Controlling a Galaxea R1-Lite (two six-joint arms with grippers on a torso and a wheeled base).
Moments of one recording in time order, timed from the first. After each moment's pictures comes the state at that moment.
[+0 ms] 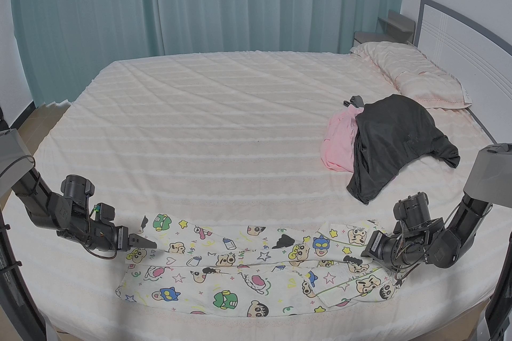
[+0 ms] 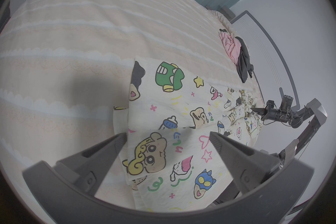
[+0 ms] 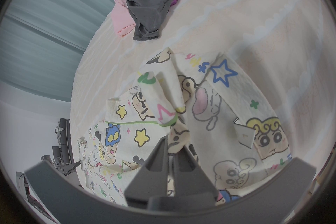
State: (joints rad) left arm 0.15 2.09 -0.75 -0.21 -0.61 0.07; right arm 0.32 2.12 -0.50 -0.72 0.08 0.87
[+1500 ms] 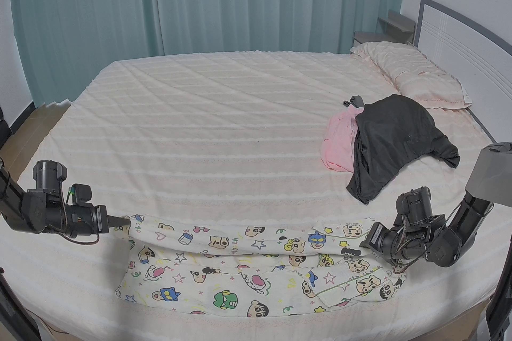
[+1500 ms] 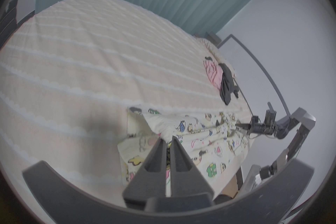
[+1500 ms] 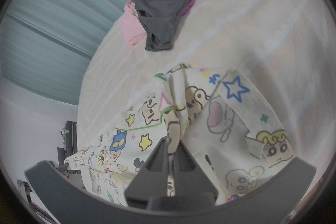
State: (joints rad) left arm 0.22 1.87 -0.62 -0.38 -0.71 -0.03; right arm 0.31 2.11 -0.50 -0.78 0.08 0.87
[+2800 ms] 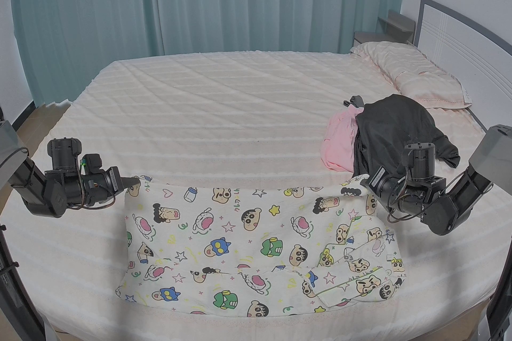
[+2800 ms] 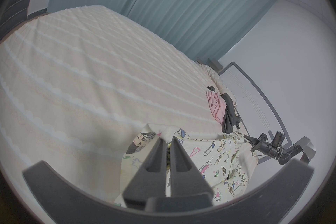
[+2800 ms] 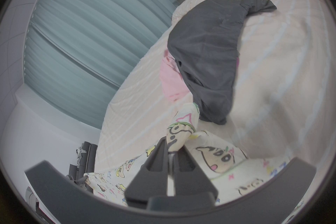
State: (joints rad) left arm 0.16 2.05 -0.84 -0.66 -0.63 -0.35; right arm 0.26 2.11 -0.77 -0.88 0.02 0.87
